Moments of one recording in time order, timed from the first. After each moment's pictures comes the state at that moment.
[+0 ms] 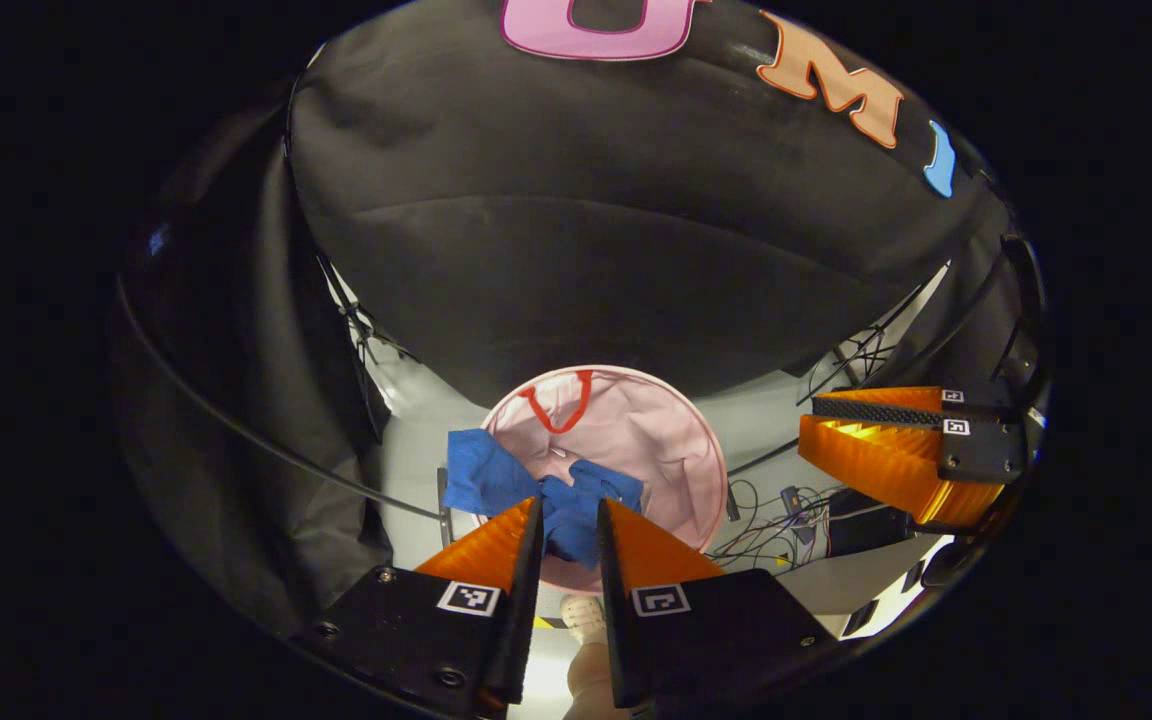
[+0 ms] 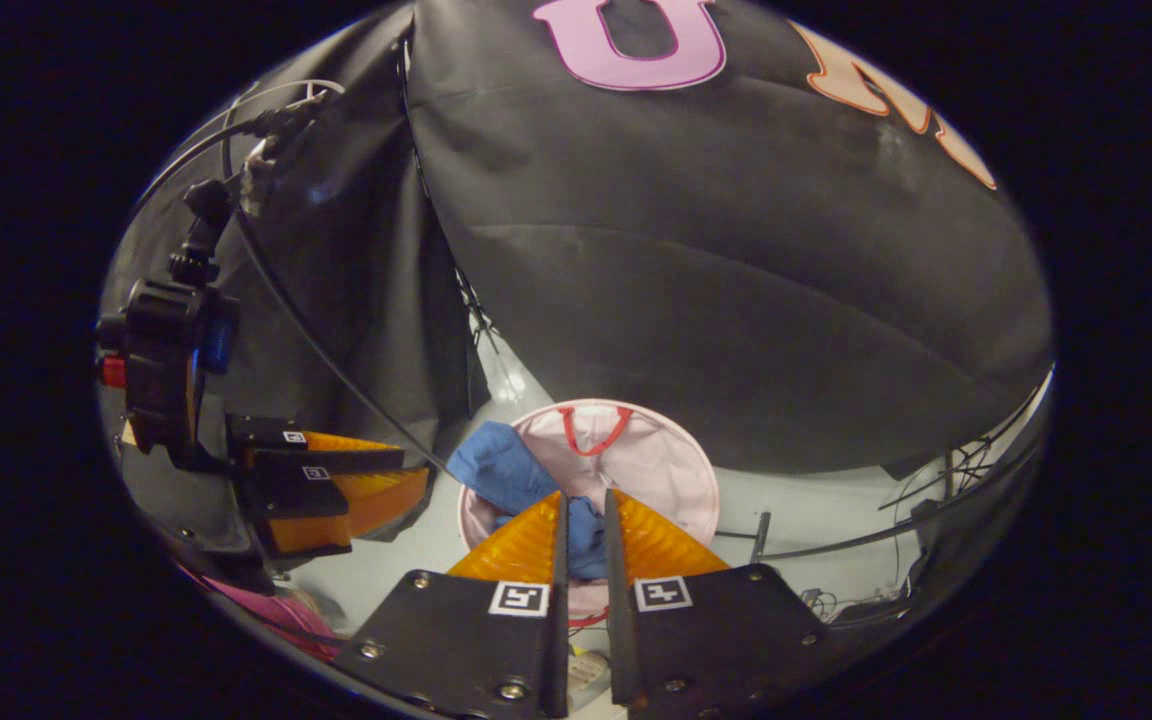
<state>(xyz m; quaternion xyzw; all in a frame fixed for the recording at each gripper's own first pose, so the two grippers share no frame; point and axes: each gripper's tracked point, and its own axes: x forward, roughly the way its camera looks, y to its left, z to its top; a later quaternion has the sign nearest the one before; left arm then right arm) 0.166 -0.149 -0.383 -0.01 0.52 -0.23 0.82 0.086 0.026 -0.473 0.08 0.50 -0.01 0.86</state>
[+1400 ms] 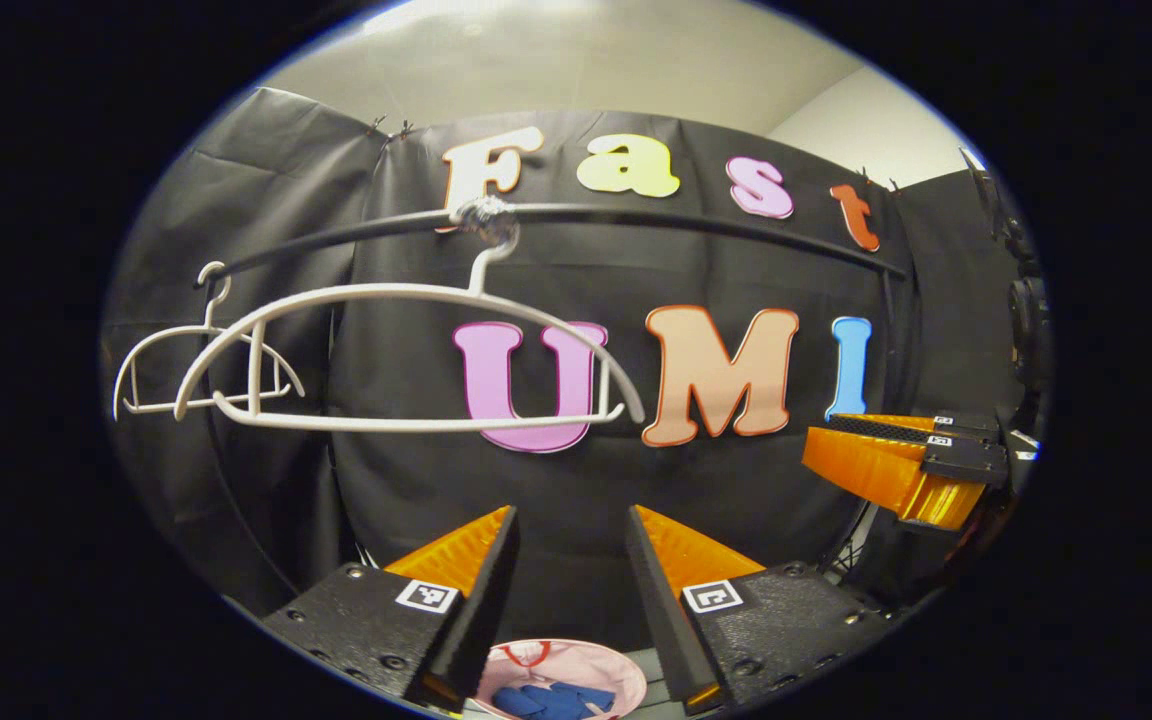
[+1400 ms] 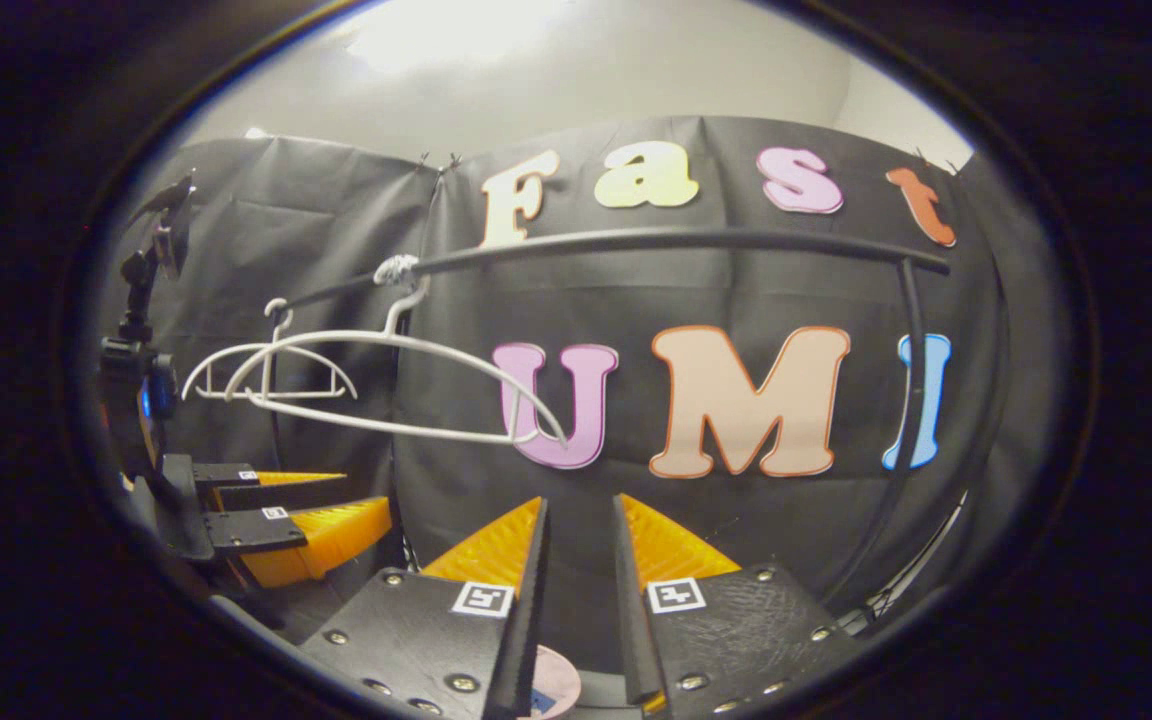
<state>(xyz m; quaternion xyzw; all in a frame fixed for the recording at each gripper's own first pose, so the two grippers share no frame) 0.210 -0.221 0.022 -0.07 0.08 -0.21 0.97 0.084 -0.104 -0.060 0.01 0.09 -0.11 0.99</state>
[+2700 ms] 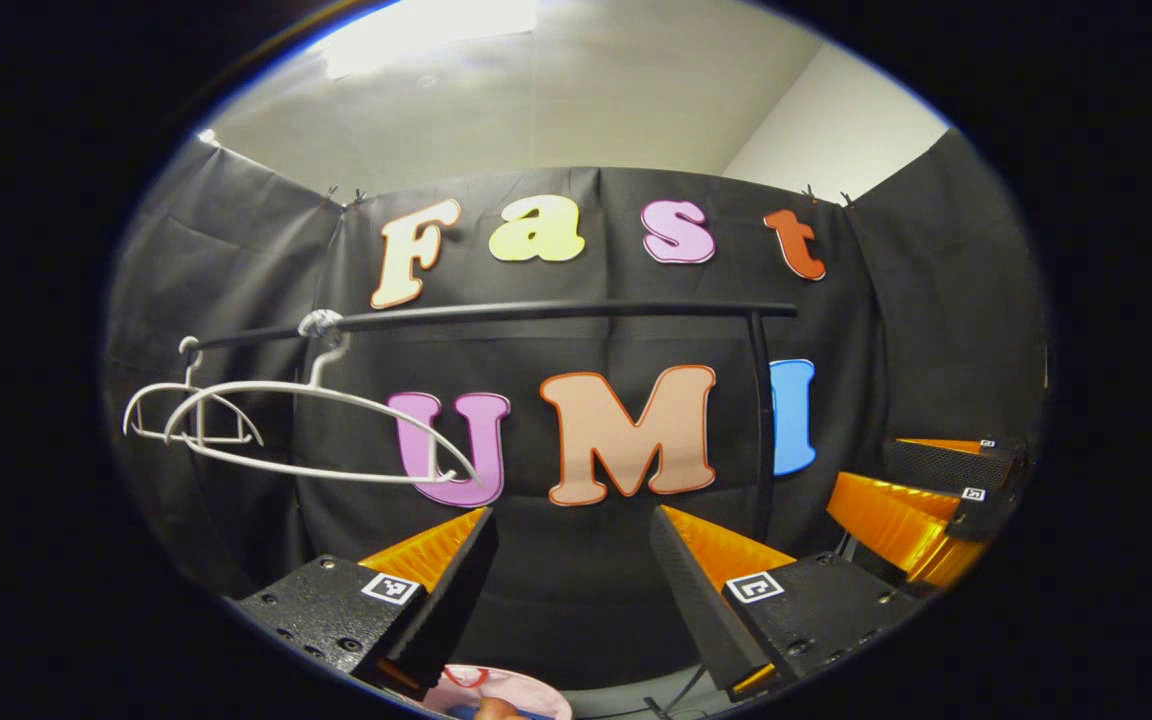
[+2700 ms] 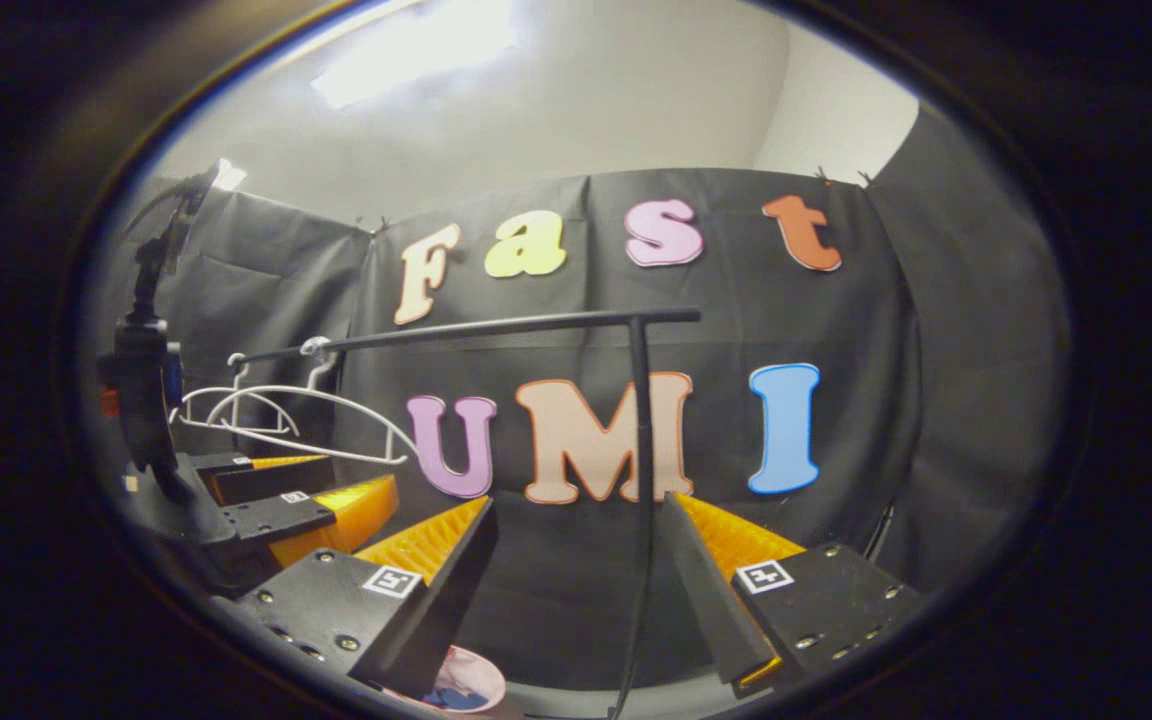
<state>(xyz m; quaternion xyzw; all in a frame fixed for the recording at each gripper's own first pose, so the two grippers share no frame) 0.139 -0.393 0.081 -0.07 0.00 -0.21 0.97 -0.075 -0.281 -0.028 0.01 0.02 -0.20 0.98</state>
